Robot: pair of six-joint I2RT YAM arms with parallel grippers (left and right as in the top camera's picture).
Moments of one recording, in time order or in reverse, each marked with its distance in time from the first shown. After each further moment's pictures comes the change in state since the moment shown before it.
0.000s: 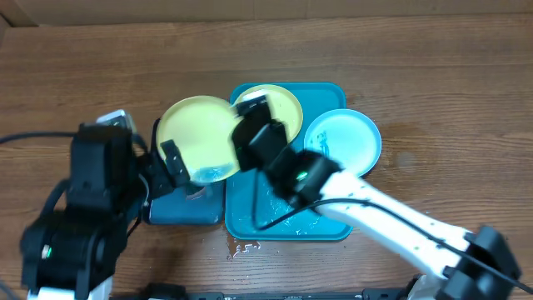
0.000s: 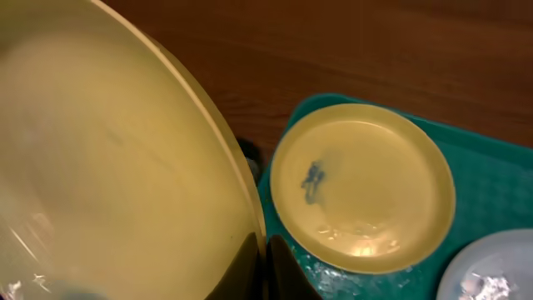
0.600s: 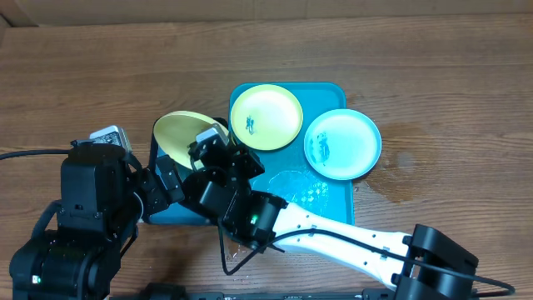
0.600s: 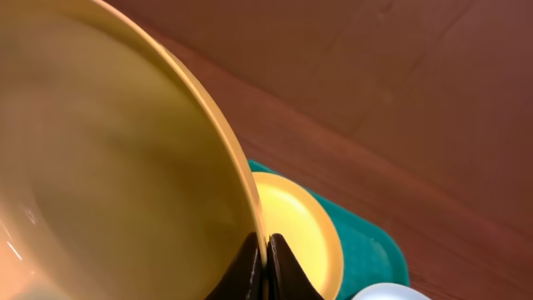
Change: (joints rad) left arm 0.000 -0.052 0.006 -0.067 -0.004 0.000; right arm 0.241 0.138 0.000 0.176 0.632 -0.238
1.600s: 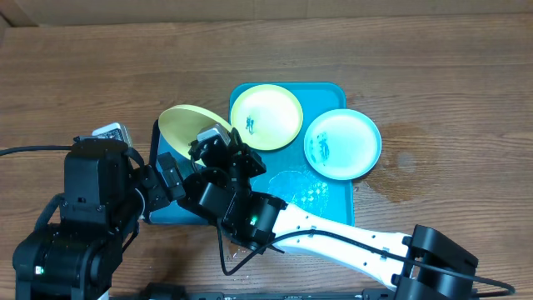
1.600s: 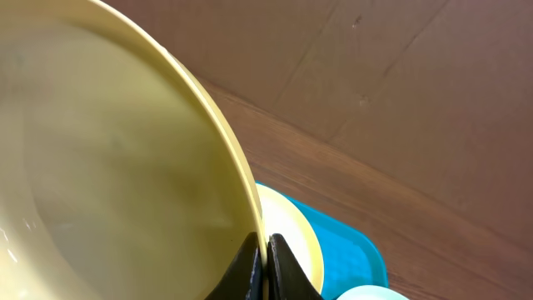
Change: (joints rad) left arm 0.000 0.020 0.000 0.001 0.000 0.000; right arm 0.005 0.000 0.000 0.020 0.071 -0.014
